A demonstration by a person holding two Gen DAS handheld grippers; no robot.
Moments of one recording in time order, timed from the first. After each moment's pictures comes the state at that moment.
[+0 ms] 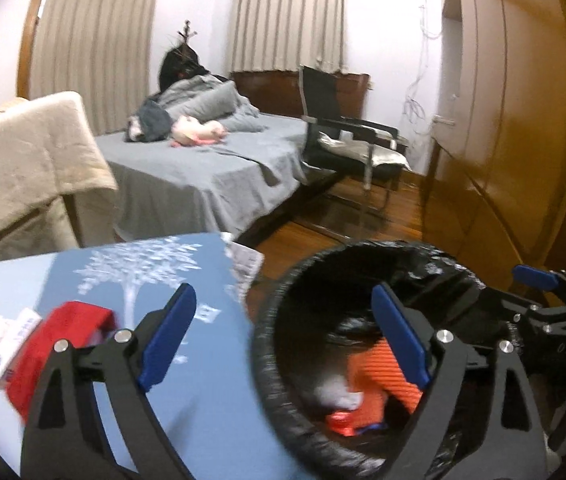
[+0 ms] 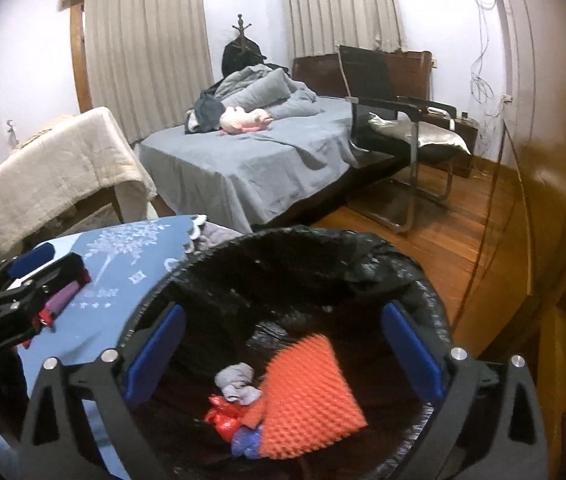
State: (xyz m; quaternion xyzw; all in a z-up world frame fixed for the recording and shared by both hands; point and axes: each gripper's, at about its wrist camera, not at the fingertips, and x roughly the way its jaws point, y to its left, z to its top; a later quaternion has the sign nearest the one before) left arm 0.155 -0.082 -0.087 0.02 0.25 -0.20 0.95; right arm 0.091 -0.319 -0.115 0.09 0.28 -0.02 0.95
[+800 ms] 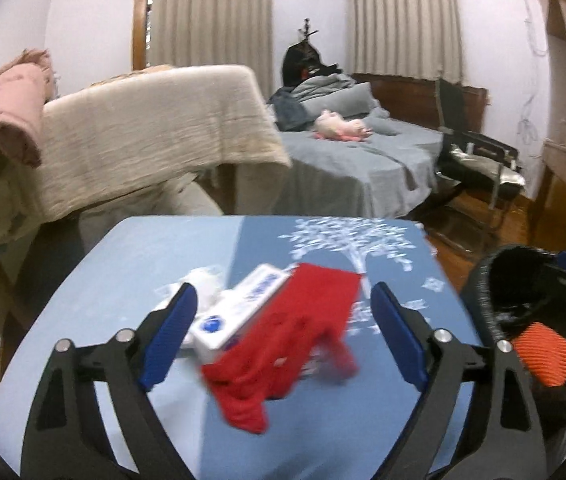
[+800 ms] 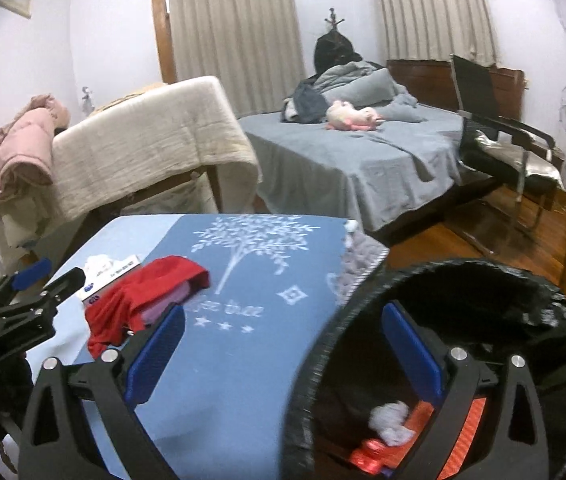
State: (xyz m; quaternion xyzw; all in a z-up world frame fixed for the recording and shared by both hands) left arm 0.153 0.110 -0.095 0.00 0.26 0.01 0.97; right arm 0.156 -0.153 -0.110 0.05 0.28 0.13 0.95
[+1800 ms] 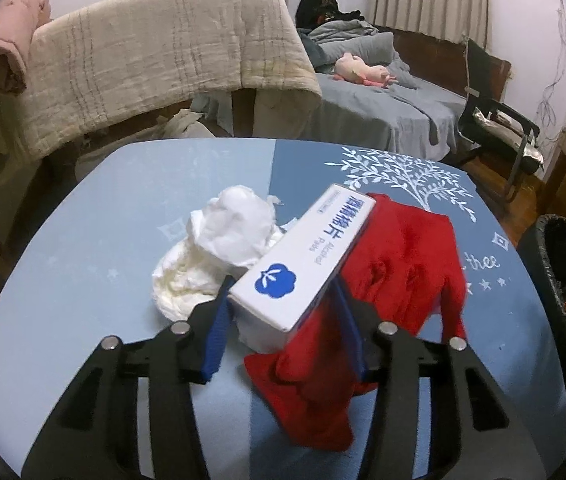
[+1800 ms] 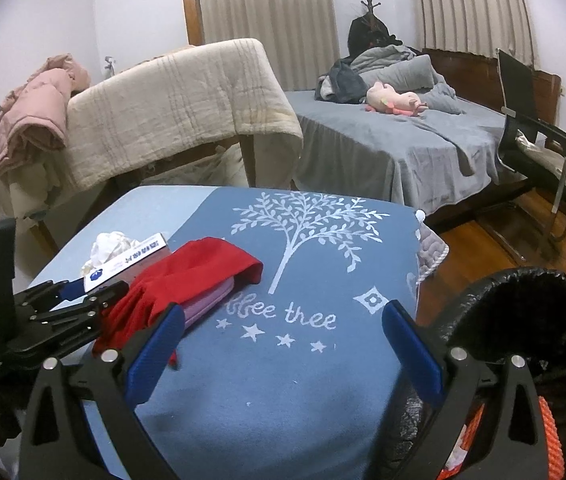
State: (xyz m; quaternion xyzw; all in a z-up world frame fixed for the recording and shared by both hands) left arm 0.205 0.159 -0.160 -0.03 0.36 0.00 0.93; right arm 0.196 -0.083 -0.137 0.02 0.31 0.17 0.93
